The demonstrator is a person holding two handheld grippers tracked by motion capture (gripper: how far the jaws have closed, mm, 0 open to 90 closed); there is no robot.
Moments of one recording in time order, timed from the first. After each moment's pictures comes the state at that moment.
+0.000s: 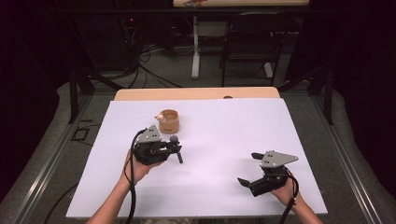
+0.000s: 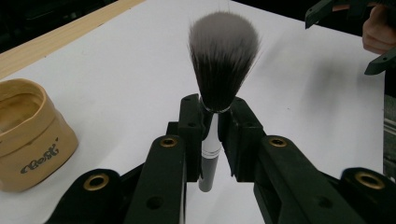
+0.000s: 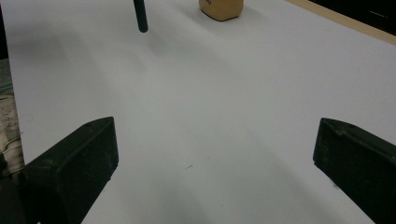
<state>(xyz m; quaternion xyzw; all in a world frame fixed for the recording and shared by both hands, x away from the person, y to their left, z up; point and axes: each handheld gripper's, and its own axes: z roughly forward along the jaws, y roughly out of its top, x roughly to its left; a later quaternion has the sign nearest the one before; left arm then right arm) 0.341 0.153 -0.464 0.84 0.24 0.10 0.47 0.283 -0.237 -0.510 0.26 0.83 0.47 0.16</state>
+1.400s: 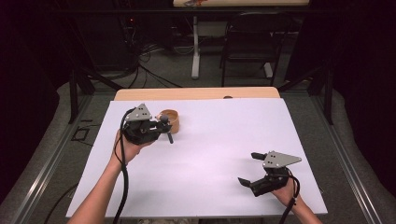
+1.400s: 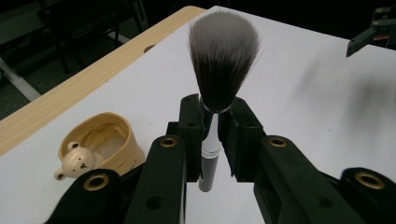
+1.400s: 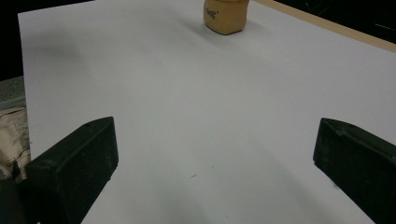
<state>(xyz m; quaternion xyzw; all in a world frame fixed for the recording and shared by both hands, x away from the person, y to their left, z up) 0.376 0.175 -0.416 0.84 0.25 0.15 0.46 0.284 -0.242 -0.516 0.26 0.81 0.50 0.16</state>
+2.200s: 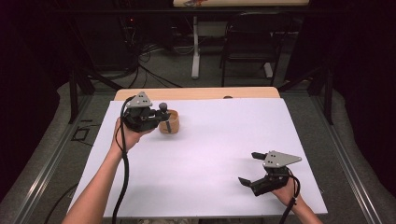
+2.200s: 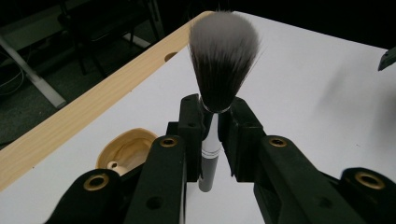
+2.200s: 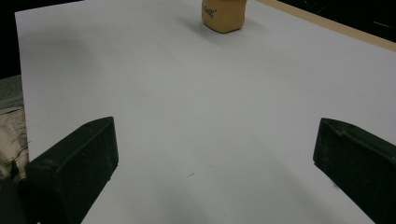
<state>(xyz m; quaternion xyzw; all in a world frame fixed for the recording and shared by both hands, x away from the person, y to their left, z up) 0.401 0.174 -0.399 0.83 0.27 0.17 0.45 0.285 -0.243 -0.515 0.26 0.81 0.50 0.16</state>
